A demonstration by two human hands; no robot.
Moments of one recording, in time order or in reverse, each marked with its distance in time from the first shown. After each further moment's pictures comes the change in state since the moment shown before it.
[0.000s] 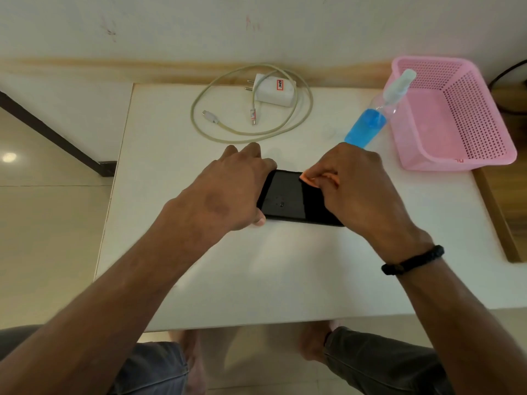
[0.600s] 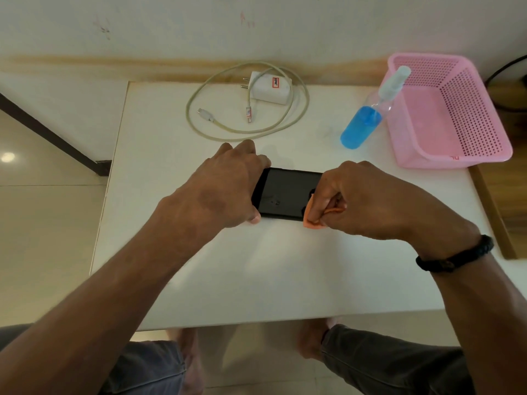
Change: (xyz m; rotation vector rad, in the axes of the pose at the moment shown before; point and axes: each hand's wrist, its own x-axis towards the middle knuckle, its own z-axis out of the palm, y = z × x) left_hand 0.002 -0.002 0.001 -0.061 -0.010 -0.009; right_hand -0.004 0.012 -0.029 -0.044 -0.515 -0.070
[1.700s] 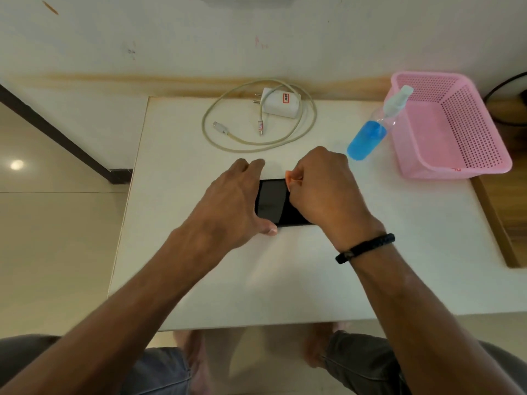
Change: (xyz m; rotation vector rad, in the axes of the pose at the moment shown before) left_hand -0.021 -0.005 0.017 -0.237 0.130 -0.098; right_hand 0.047 -0.057 0.031 -0.016 0.453 0.258
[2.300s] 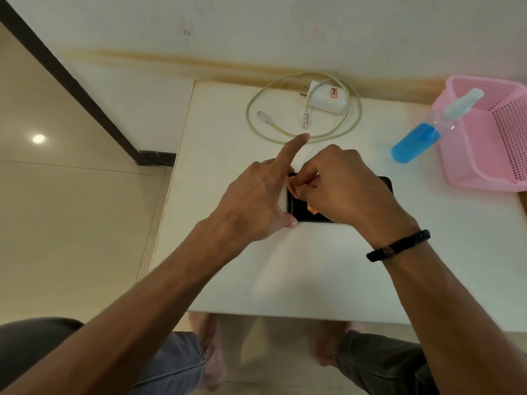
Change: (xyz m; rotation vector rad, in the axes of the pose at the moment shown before) left_hand -0.018 -0.029 -0.007 -0.190 0.044 0.079; right_hand -0.005 -0.037 0.005 0.040 -0.214 -0.218
